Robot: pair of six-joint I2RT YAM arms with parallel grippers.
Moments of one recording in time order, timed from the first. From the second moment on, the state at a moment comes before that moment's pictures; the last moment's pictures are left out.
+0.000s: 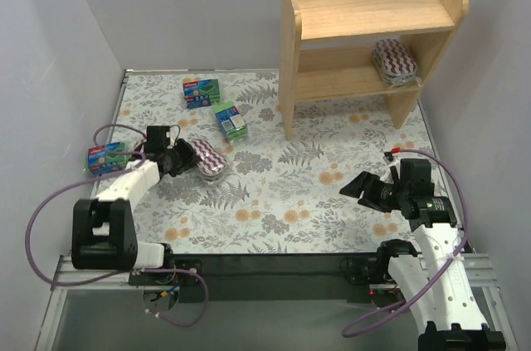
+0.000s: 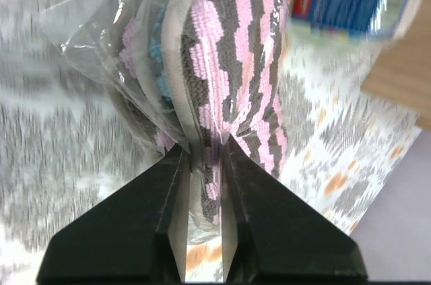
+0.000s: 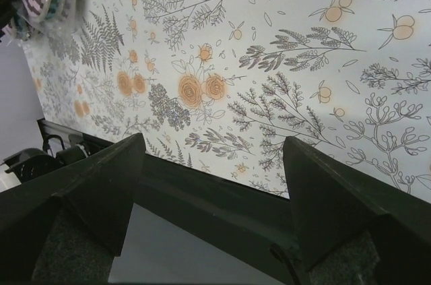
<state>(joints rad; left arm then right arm) -0.02 1.45 0.78 -0.27 0.27 -0.76 0.04 0.63 0.63 -0.92 -0.53 0.49</state>
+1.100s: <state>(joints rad) -0.89 1.59 0.80 0.02 0.02 -1.62 0.38 1.03 0.61 -0.48 -0.57 0.77</state>
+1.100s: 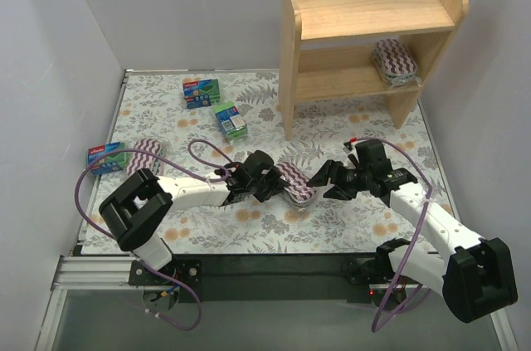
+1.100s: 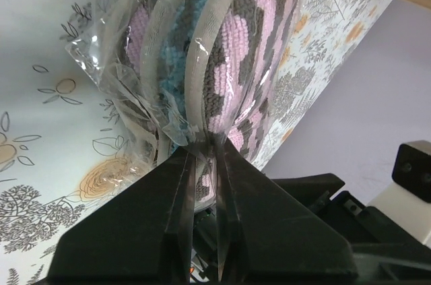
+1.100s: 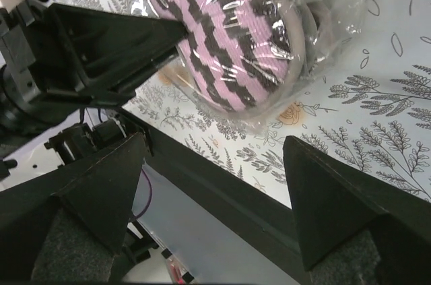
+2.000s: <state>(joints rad) -0.93 1.65 0.80 0.11 0.05 -1.67 0.40 1.24 0.58 -0.42 -0.49 0.83</state>
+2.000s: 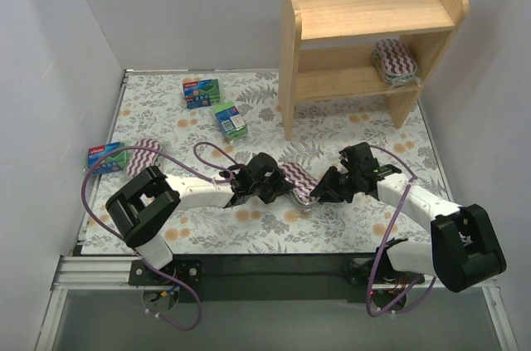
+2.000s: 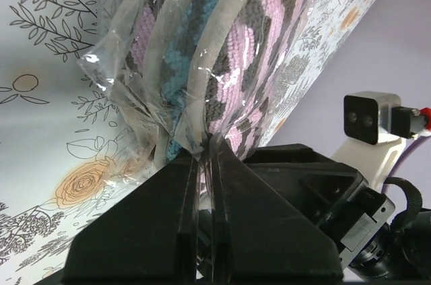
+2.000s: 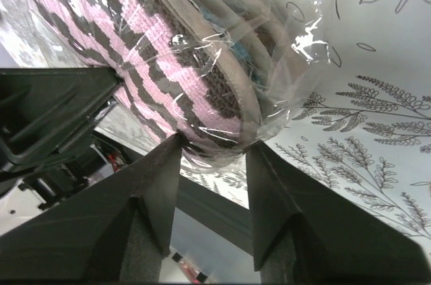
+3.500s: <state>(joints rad) -0.91 0.94 0.97 -0.67 -0.33 -1.35 -0.14 1.25 1.36 -0.67 -0.70 0.78</state>
